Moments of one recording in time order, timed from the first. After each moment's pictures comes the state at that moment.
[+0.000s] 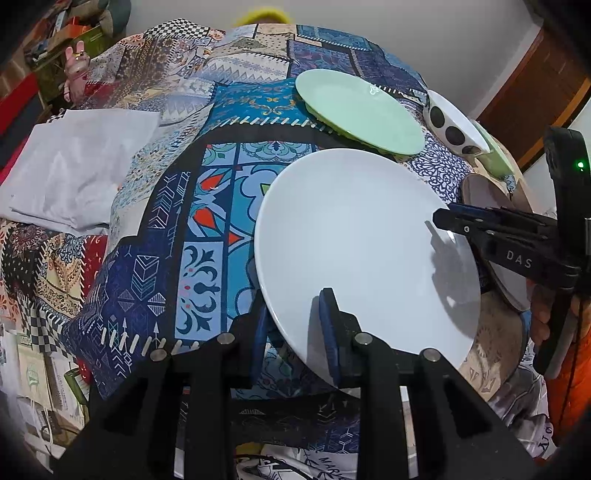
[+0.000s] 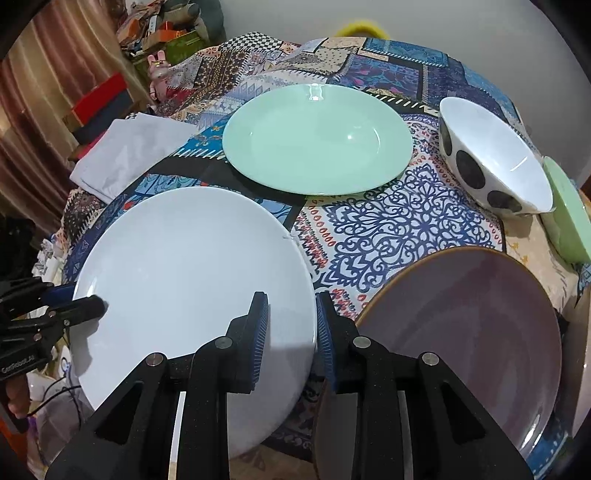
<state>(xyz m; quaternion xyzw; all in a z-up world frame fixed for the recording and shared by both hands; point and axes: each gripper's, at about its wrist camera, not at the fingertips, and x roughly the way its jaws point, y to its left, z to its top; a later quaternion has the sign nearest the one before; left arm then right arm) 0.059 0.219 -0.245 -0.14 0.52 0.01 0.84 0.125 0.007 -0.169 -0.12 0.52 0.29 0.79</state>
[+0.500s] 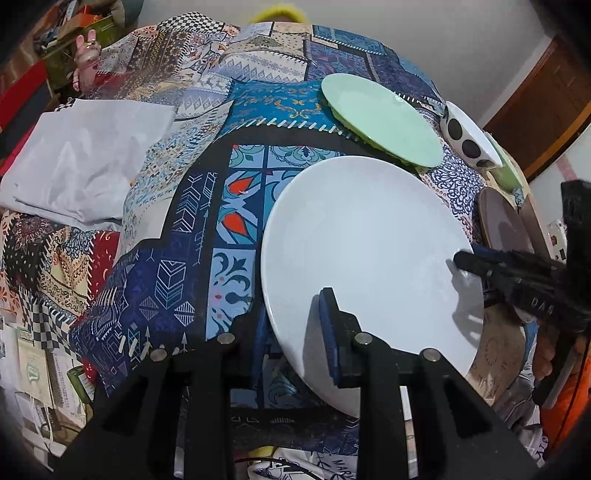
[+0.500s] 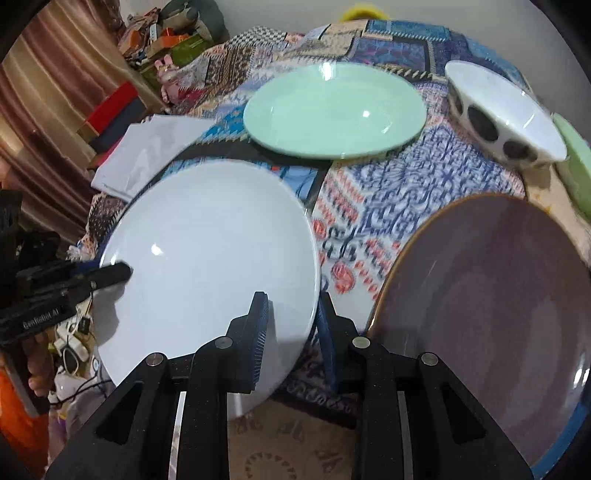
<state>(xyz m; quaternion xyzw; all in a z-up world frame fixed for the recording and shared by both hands) 0.060 0.241 -0.249 -0.16 0.52 0.02 0.84 0.108 -0.001 -0.181 -0.07 0.54 0.31 0.77</state>
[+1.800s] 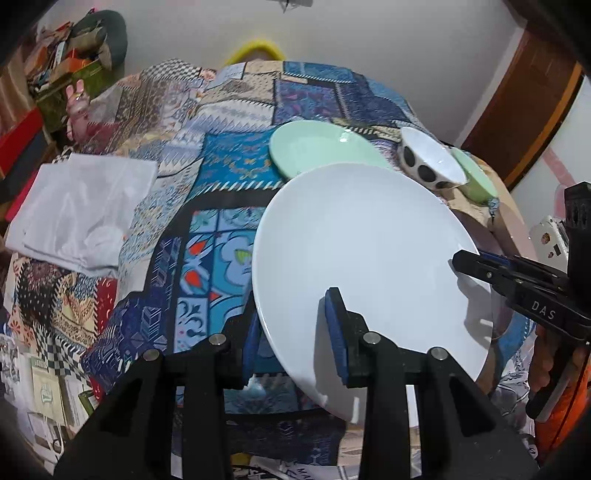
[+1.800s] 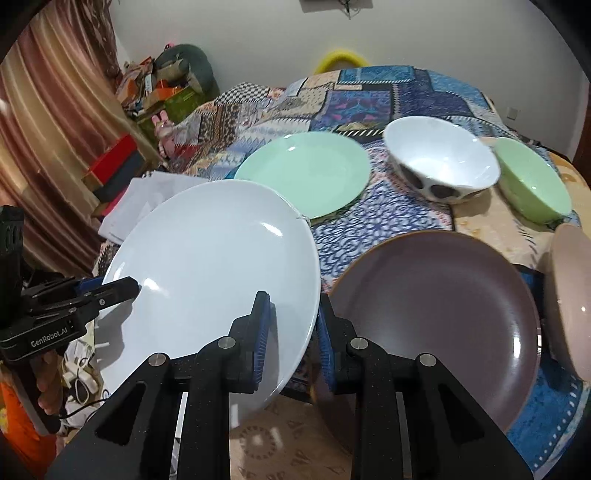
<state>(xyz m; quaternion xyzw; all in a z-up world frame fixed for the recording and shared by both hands) 0.068 0.193 -0.190 -0.11 0.47 0.01 0.88 0.101 -0.050 -0.127 -0.02 0.47 0.29 0.83</state>
